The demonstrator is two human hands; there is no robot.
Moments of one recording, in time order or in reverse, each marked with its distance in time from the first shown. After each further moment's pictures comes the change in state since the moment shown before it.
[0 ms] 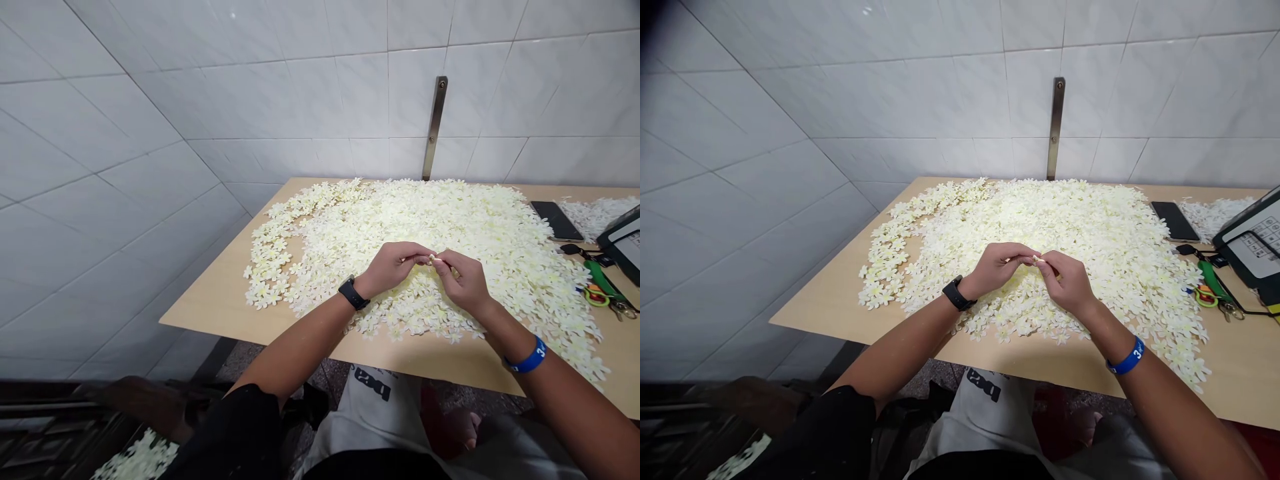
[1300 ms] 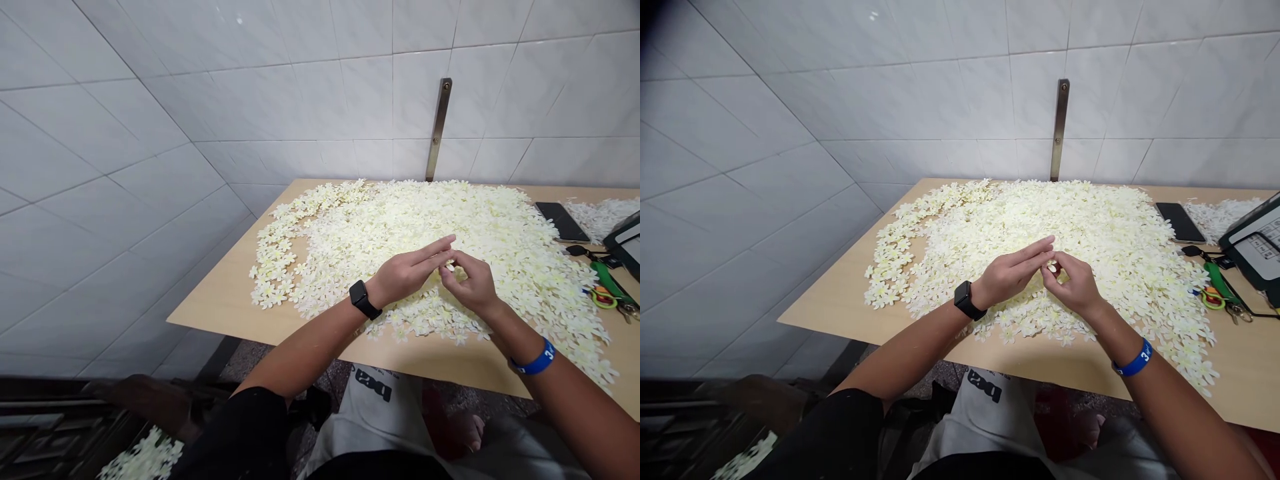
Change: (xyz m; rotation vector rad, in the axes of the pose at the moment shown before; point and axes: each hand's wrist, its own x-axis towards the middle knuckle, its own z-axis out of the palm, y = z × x) left_hand -0.005 0.011 0.007 0.373 -0.029 0.453; right_hand 0.001 0.004 -0.002 -0.084 0.053 -0.057
